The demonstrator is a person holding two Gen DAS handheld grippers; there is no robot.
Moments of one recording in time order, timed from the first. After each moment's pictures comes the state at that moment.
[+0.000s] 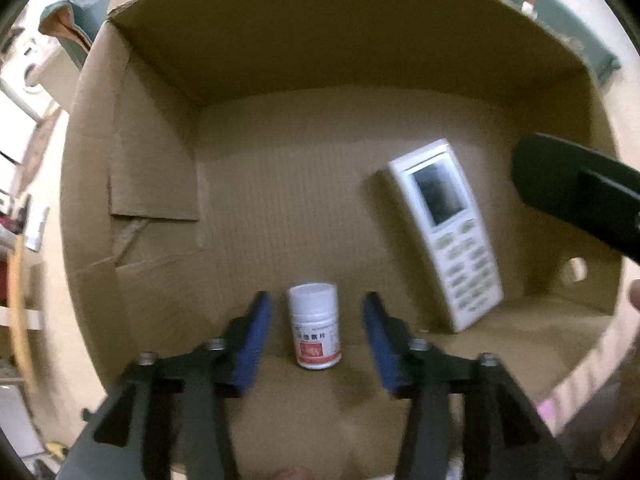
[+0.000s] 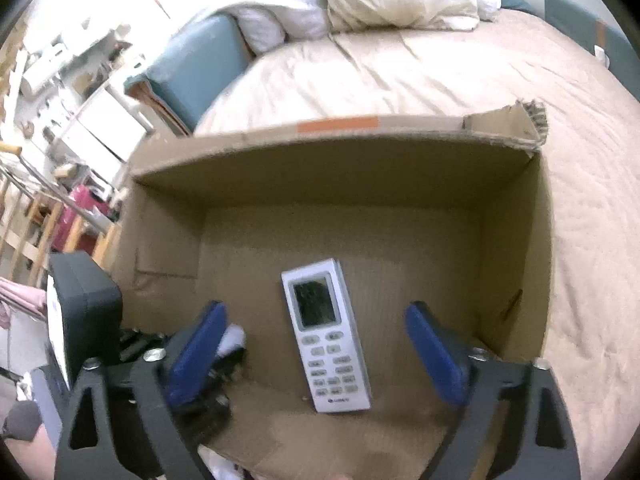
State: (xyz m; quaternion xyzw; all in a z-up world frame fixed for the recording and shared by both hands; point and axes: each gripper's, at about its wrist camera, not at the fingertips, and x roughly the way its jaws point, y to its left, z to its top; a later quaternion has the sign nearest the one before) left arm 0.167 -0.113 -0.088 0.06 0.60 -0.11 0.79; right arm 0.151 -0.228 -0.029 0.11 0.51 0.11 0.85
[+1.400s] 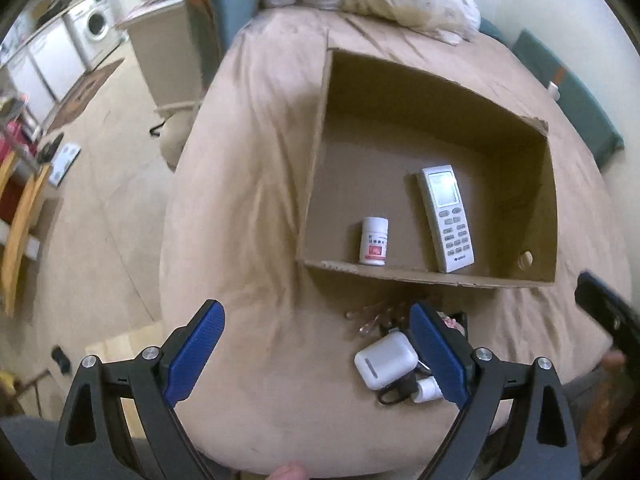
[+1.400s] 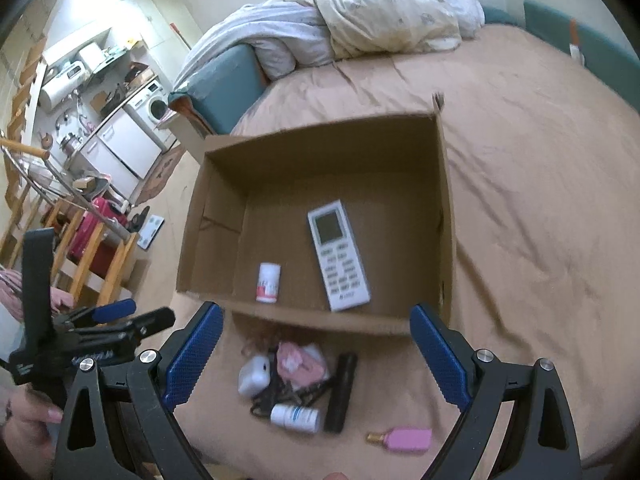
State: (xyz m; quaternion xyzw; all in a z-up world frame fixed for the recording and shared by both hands) left arm 0.062 -0.021 -0.006 -0.04 0.56 -0.03 0.83; right arm 0.032 -0.250 0.014 0.12 0.48 0.12 0.86
